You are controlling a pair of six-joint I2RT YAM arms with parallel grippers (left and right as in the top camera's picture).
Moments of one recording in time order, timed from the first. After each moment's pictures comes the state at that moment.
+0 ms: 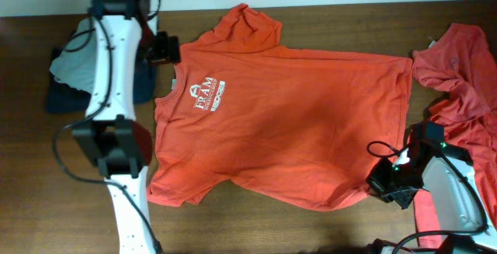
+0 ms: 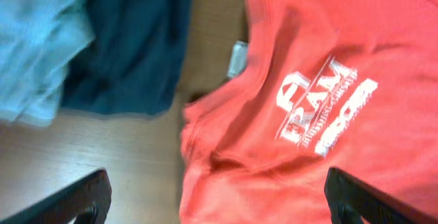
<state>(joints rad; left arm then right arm) -0.03 2.39 2.58 -1.62 -0.02 -0.18 -0.35 1.33 0.73 -1.07 -0.25 0.41</state>
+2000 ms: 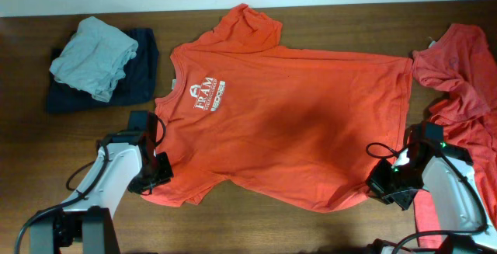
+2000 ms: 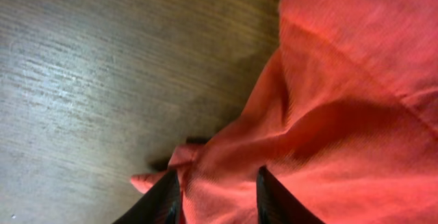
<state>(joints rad) -0.01 1.54 0.81 -0.86 -0.09 -0.36 -0.35 1.33 0.73 -1.09 -0.25 0.39</state>
